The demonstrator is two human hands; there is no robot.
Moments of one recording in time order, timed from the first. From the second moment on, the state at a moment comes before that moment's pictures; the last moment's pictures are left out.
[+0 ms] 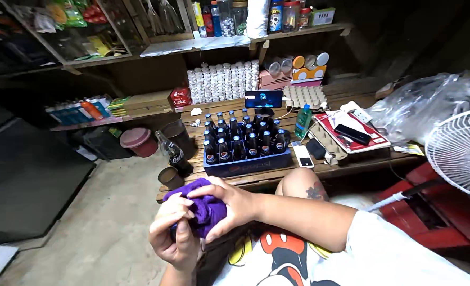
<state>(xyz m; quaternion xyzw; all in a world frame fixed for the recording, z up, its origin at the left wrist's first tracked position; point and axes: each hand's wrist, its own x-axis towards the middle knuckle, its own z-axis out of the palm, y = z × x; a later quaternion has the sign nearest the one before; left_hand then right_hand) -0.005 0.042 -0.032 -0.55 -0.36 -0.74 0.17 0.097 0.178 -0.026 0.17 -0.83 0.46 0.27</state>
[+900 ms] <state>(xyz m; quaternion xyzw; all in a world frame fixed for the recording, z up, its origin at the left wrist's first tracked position) -0.010 0.052 -0.010 -0.66 -0.35 -0.66 0.03 0.104 0.166 -0.039 0.08 -0.83 0.34 0.43</state>
